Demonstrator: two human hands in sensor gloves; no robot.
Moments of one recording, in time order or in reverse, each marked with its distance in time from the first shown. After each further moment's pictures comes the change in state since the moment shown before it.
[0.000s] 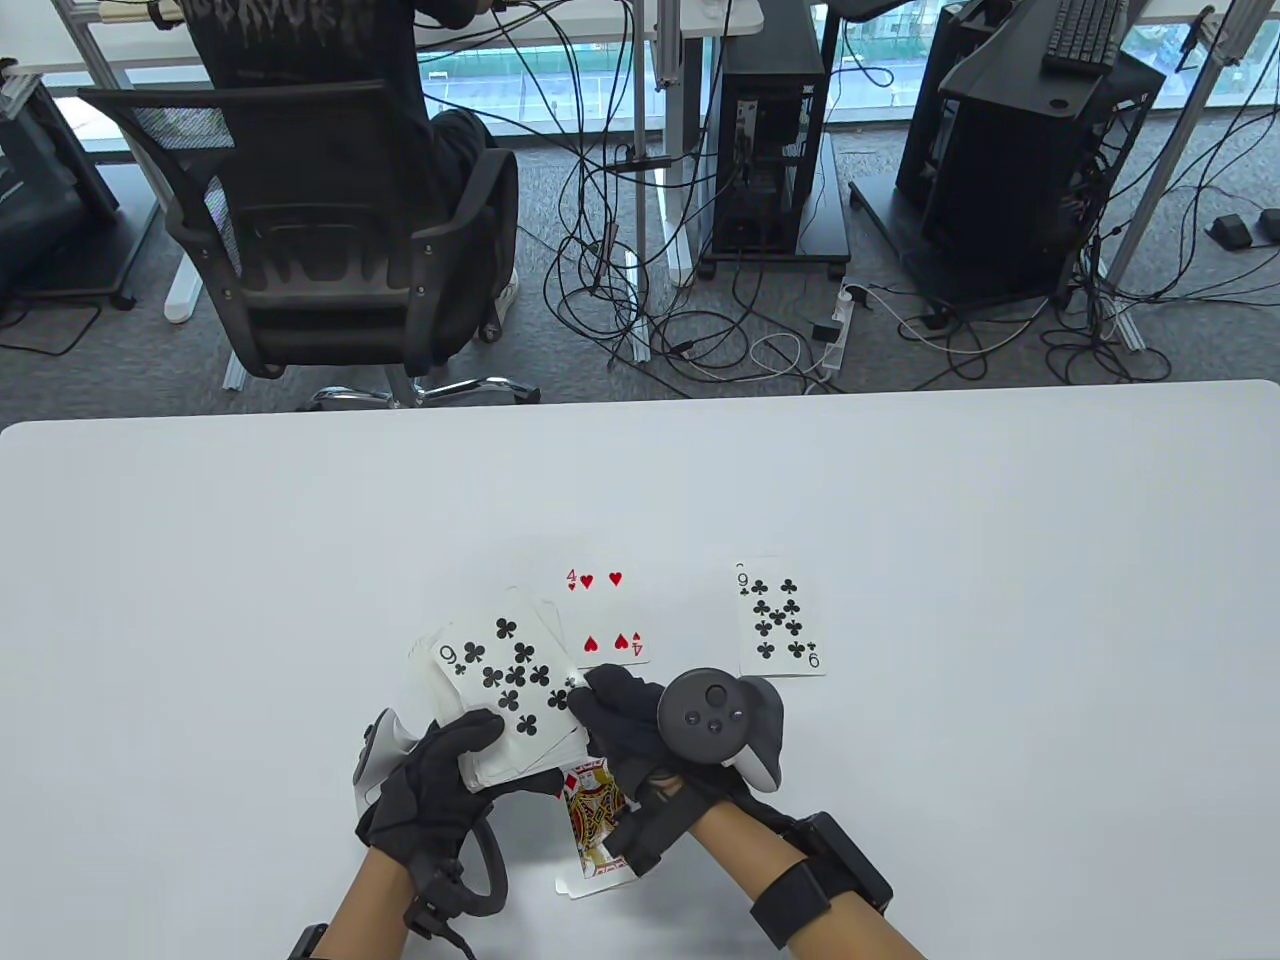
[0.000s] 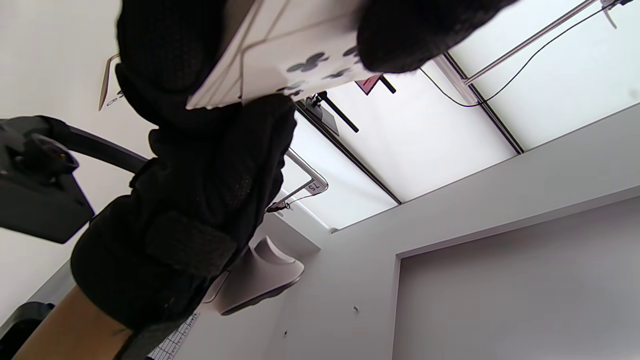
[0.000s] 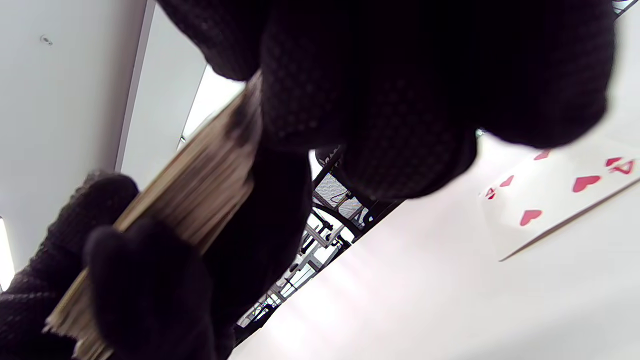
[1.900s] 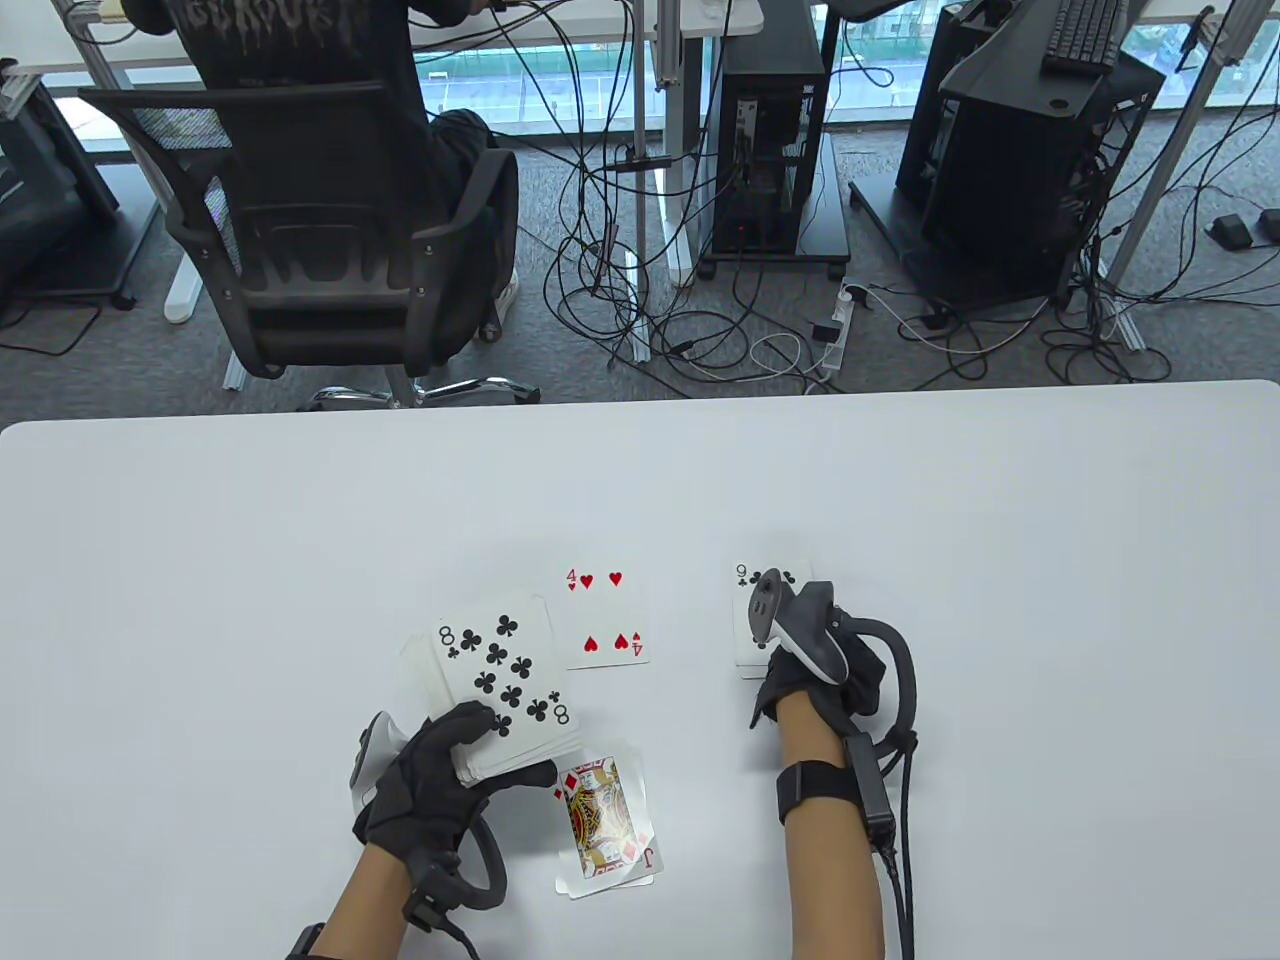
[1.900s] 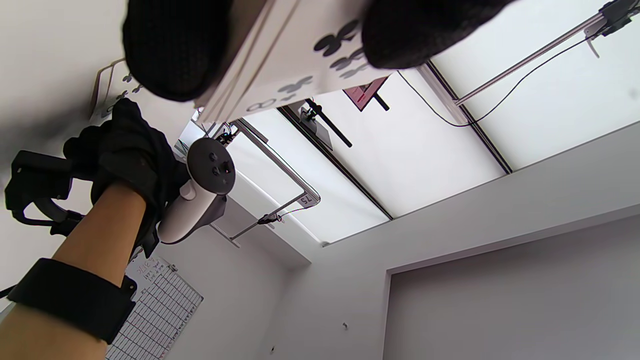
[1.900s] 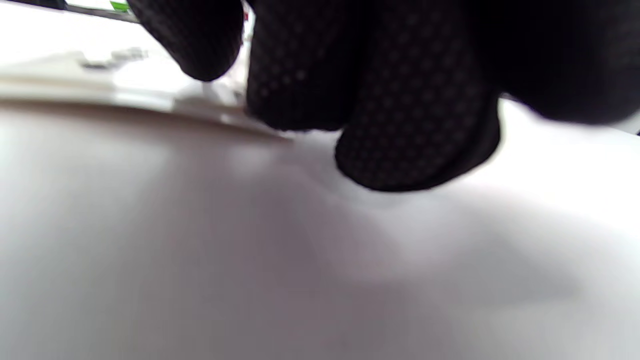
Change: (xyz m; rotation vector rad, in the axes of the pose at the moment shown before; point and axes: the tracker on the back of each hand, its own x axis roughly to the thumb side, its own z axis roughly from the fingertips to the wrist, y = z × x) left_hand 0.001 0.000 0.001 0.045 -0.015 0.038; right_hand -0.130 -0.076 -0.028 0.163 0.805 1.036
